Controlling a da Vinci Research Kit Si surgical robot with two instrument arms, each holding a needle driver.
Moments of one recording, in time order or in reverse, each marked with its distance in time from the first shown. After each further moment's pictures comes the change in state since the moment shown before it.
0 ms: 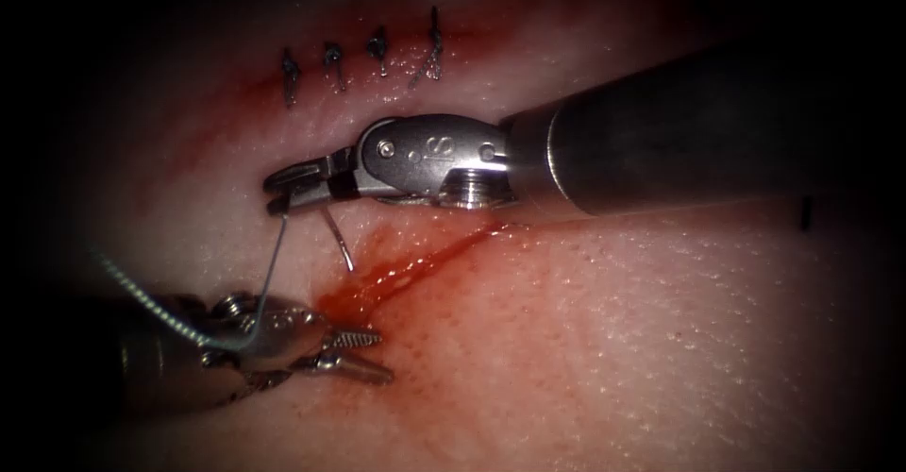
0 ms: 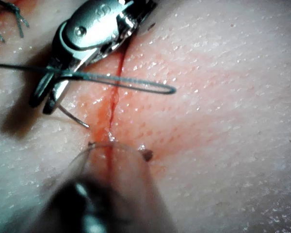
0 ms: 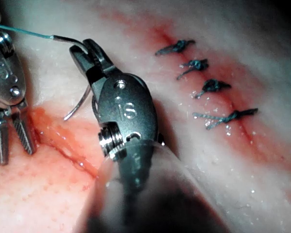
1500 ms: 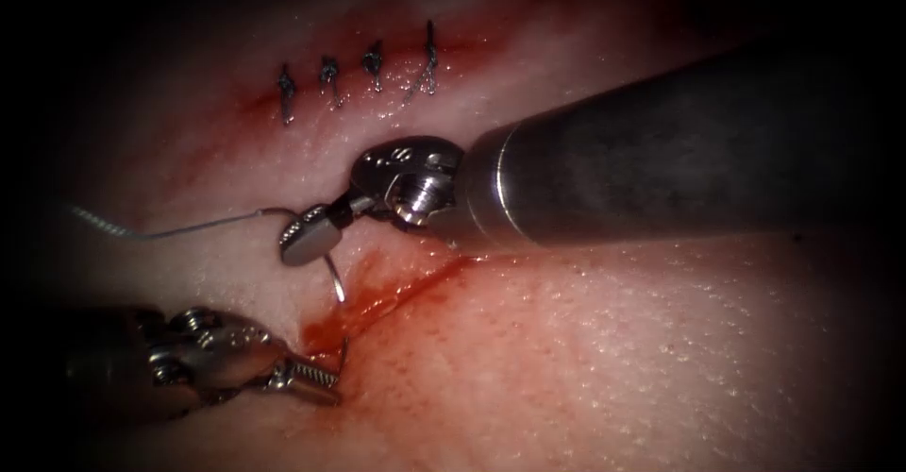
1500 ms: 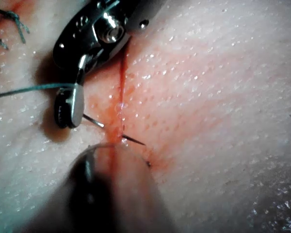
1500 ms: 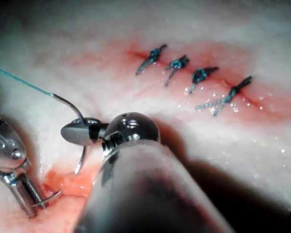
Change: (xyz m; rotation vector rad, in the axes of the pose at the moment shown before) right arm -0.003 -0.004 0.001 0.304 -0.091 0.676; left arm -0.004 0.000 -0.003 -0.026 -0.133 0.045
